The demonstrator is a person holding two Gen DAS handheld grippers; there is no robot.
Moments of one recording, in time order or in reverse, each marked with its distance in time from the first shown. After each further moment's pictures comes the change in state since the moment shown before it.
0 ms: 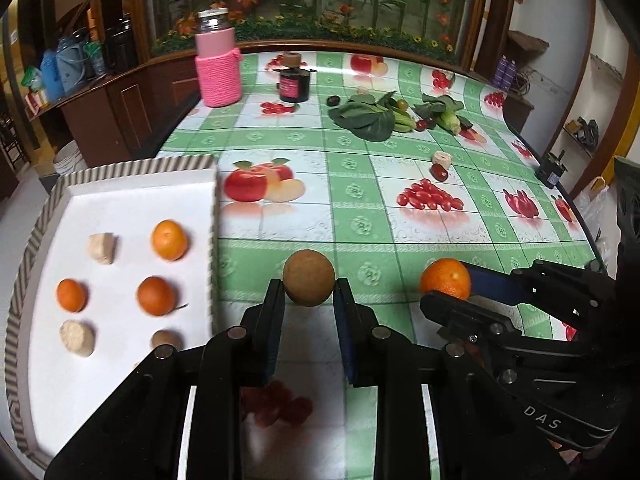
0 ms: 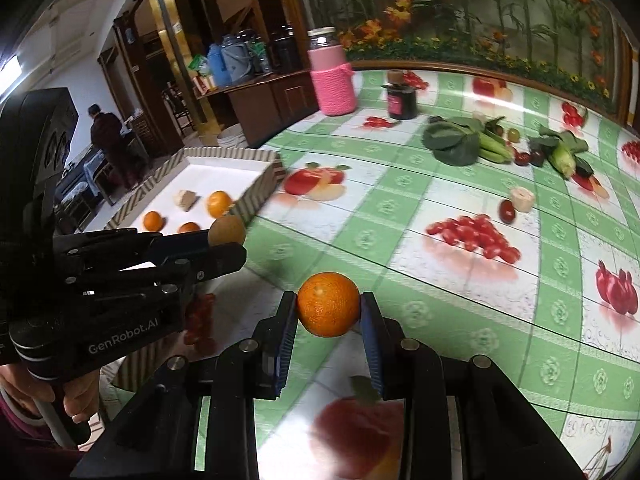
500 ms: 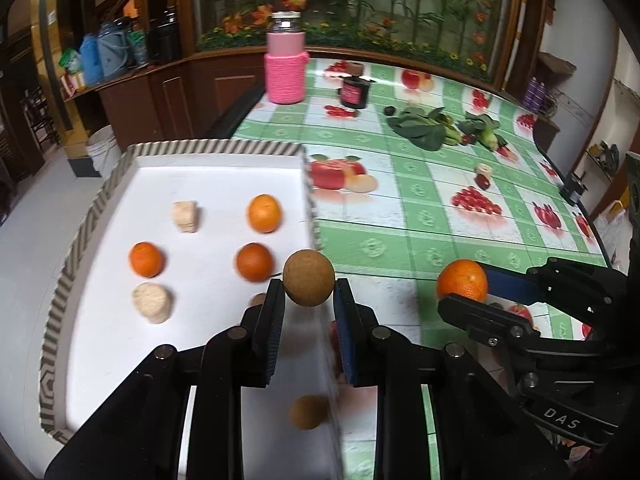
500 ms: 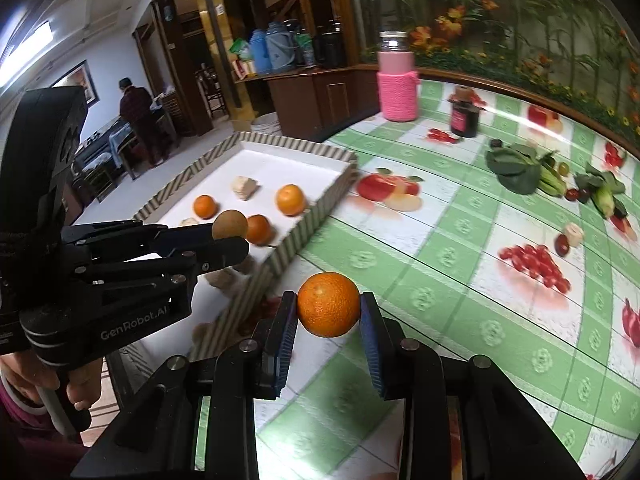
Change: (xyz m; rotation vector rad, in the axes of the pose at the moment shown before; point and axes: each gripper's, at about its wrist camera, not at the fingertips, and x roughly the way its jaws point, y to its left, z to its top) left arm -0.029 0.060 -0.025 -0.085 -0.029 0.084; right arm 0.008 0.067 0.008 -0.119 0.013 0.068
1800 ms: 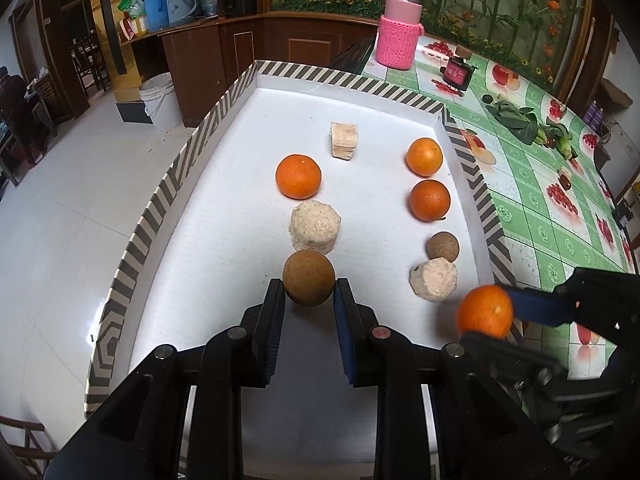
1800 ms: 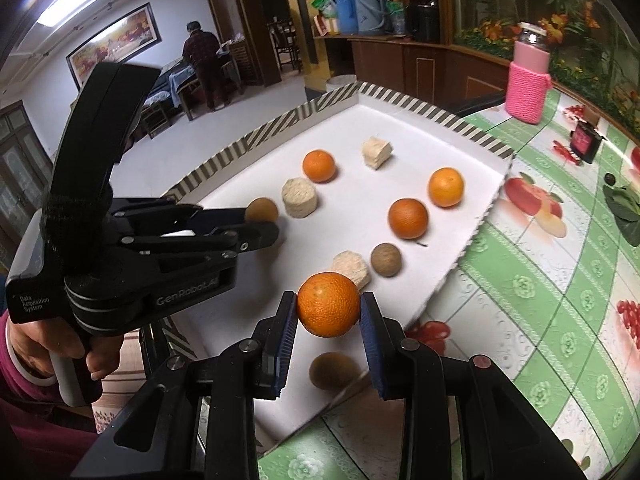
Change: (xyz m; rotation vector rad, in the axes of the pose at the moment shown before) left arm 0.016 0.103 -0.044 -0.155 0.097 0.127; right arm 0.071 0.094 0.005 -0.202 0.142 0.172
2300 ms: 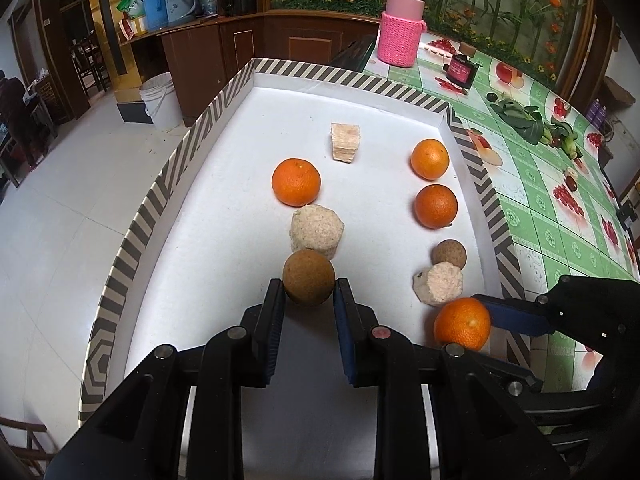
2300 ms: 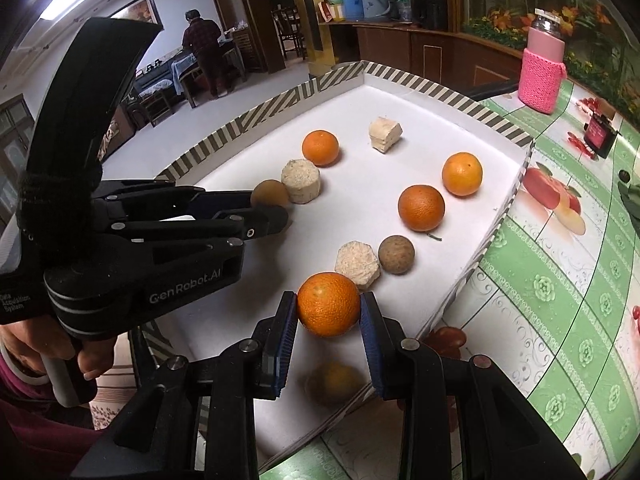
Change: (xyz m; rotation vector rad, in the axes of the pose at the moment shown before) left arm 0.008 -0.003 0.007 0.006 0.005 0.010; right arm 0.023 -0.004 0.005 -0.018 0.039 -0.015
